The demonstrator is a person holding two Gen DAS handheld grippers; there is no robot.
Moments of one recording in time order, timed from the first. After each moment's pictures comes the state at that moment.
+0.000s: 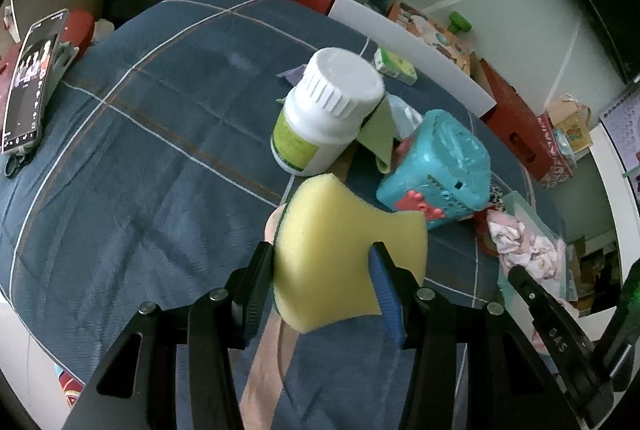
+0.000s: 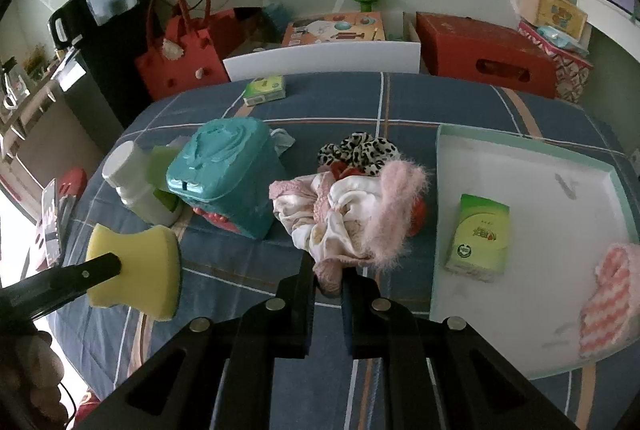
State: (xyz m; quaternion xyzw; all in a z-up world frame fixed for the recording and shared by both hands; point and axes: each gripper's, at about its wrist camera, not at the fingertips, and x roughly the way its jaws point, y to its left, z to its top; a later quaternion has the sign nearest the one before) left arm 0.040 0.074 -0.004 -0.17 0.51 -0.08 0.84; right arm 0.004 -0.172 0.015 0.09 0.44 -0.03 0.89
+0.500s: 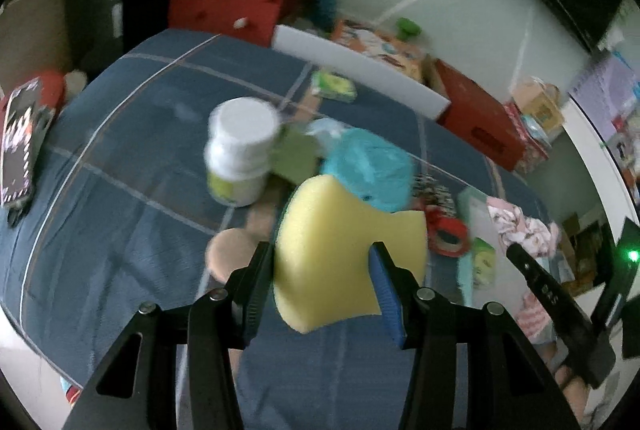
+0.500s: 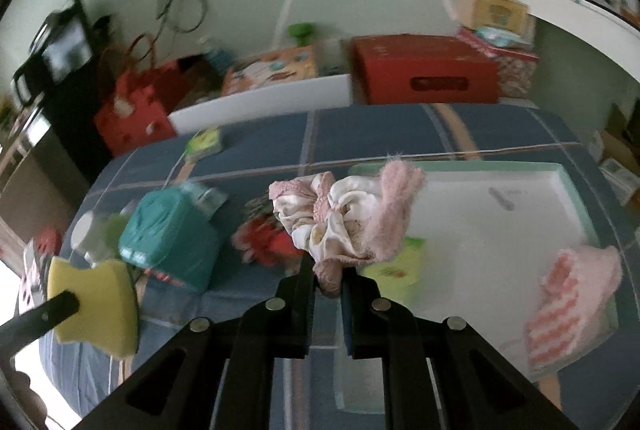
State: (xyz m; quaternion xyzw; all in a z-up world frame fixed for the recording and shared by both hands) left arm 0.031 0.019 0.045 -0.12 0.47 -0.13 0.86; right arm -0.003 -0.247 0.042 0.13 0.39 -0.12 0.90
